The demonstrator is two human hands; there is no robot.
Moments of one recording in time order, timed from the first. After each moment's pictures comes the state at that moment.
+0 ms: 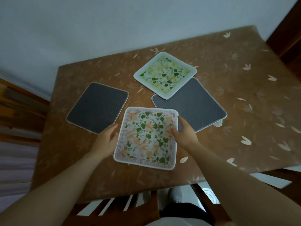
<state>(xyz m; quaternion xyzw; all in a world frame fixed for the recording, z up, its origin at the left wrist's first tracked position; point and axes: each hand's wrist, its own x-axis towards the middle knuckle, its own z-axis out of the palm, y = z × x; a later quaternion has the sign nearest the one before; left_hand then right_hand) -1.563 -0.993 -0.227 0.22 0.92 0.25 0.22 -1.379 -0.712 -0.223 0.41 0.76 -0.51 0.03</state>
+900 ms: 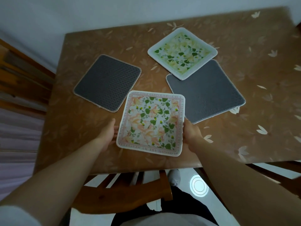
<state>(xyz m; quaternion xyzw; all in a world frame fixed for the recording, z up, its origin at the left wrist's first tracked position) -1.543 -1.047 -0.269 -0.17 0.79 0.43 0.41 -1.371 -0.773 -0.265 0.55 0.52 -0.65 0.08</state>
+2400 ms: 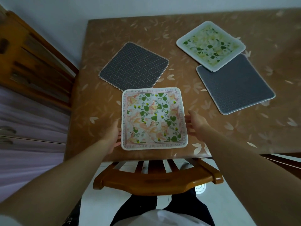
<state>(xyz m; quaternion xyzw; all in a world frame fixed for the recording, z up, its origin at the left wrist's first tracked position) -1.566 -1.199 -0.273 -0.24 0.73 0.49 0.40 -1.433 -0.895 -0.270 0.54 0.55 -0.63 0.11</state>
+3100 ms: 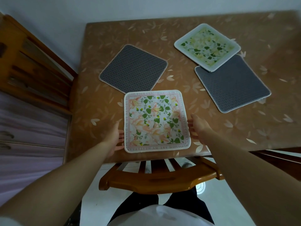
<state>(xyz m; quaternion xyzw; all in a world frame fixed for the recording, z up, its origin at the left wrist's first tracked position) -1.569 -1.216 -0.277 -0.23 0.72 0.48 0.44 -1.418 -0.904 -0.275 0.56 0.57 -0.59 0.11</state>
